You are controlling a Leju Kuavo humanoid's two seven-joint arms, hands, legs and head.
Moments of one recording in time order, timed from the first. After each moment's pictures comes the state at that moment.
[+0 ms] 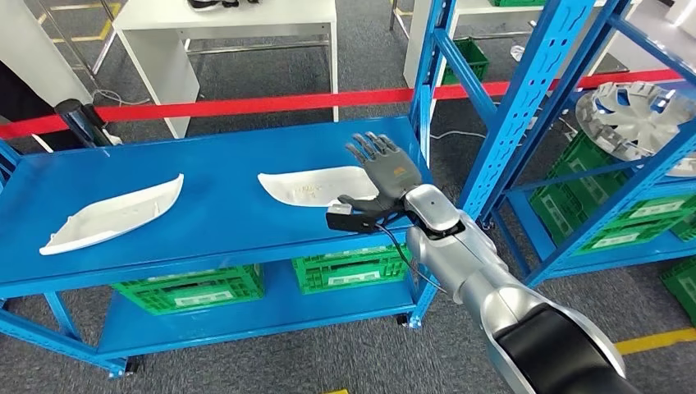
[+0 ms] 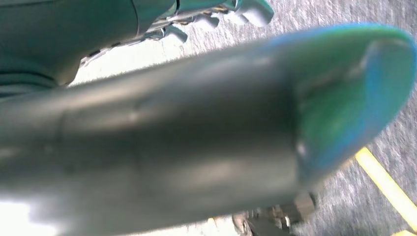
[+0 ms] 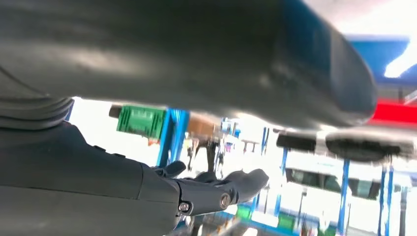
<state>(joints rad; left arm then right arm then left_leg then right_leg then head) -0.11 -0.11 0.73 -0.20 -1.14 0.07 -0.20 -0.84 0.14 0.66 -0.35 1.28 -0.09 -0.28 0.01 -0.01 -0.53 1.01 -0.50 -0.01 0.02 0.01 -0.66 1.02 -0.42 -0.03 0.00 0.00</state>
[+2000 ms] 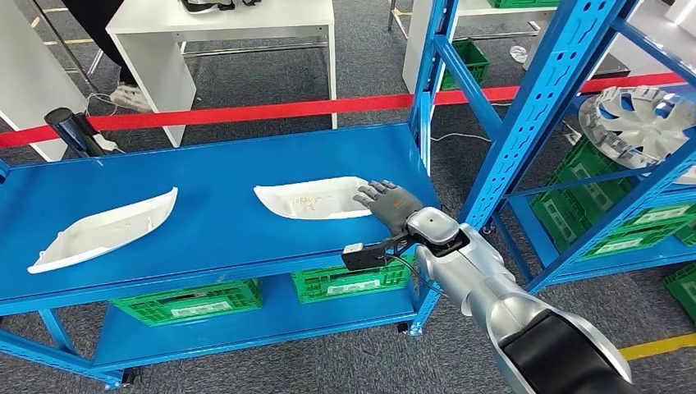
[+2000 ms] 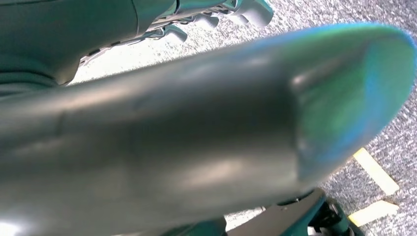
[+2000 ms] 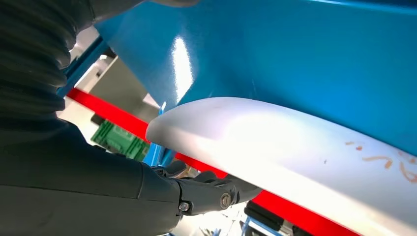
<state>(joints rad) -0.09 -0.19 0.73 -0.20 -1.18 0.11 -0.20 -0.80 0.09 0.74 -0.29 1.40 0.13 -0.36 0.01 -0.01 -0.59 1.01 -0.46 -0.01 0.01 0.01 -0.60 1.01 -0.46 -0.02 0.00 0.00</state>
